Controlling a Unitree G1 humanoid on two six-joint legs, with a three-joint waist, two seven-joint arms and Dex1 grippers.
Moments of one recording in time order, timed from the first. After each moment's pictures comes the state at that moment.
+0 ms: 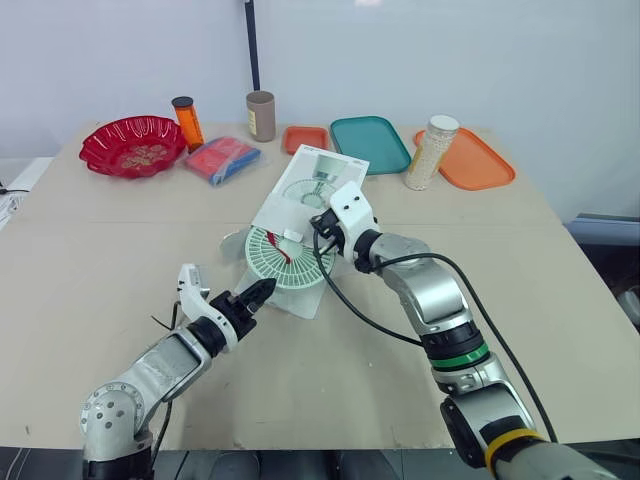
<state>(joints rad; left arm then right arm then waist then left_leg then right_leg) -0.03 0.22 0.19 -0.46 -1.68 0.85 0.44 -0.72 -0.21 0.22 0.03 0.04 0.63 0.44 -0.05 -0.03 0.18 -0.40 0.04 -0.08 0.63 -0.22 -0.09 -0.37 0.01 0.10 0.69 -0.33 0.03</state>
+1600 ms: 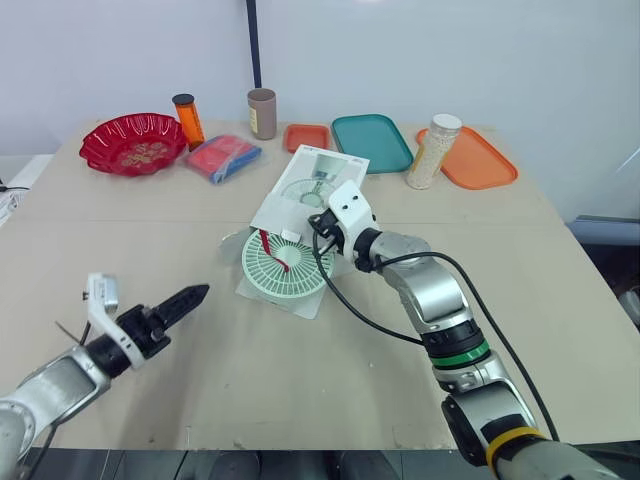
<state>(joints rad) 0.12 0.68 0.36 -0.31 -1.70 0.79 -0.09 -0.73 -0.22 0.24 0.04 0.03 0.60 0.48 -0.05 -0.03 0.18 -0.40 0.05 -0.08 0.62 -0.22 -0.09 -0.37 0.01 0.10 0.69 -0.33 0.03</state>
